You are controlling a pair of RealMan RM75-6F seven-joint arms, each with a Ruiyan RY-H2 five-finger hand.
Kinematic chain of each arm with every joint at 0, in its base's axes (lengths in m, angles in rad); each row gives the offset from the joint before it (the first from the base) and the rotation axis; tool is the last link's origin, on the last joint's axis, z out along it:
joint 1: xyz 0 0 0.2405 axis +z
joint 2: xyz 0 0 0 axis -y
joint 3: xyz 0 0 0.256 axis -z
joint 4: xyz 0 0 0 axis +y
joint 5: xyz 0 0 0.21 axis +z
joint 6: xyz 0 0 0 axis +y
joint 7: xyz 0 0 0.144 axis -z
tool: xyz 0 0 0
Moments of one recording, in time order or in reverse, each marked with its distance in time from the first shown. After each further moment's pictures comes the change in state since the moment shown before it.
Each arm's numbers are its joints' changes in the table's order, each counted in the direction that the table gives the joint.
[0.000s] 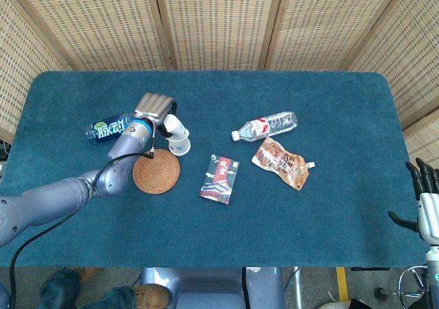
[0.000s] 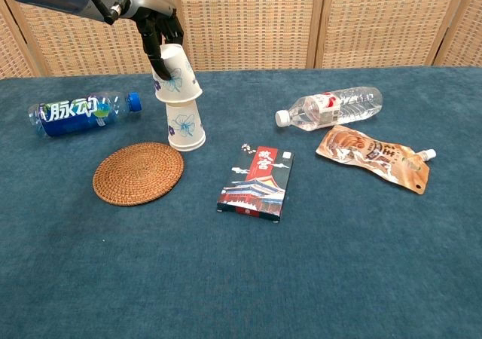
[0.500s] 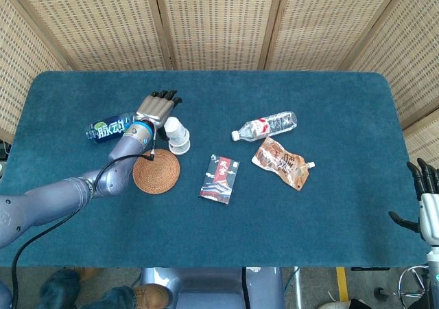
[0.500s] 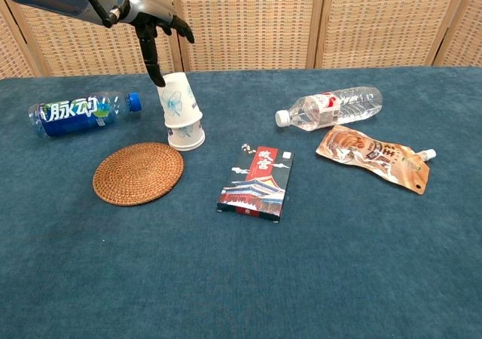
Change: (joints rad) left arm -0.018 -0.011 -0.031 -0.012 -0.021 -0.023 -0.012; right arm -0.003 -0.002 0.001 -0.003 -0.002 0.007 -0.003
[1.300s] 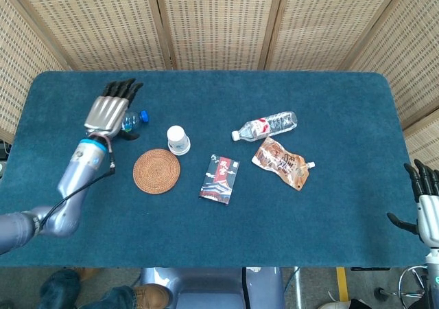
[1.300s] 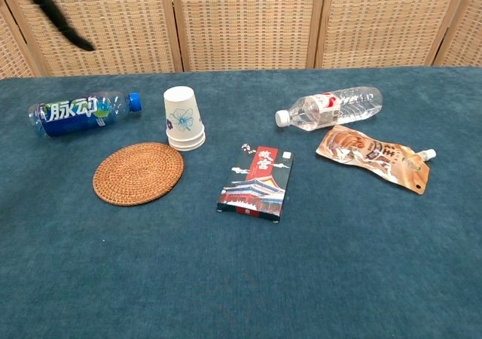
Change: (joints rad) left arm 0.389 -0.209 0.033 -0.423 0.488 0.589 0.260; right arm -0.005 -0.001 0.011 -0.001 -0.029 0.017 -0.008
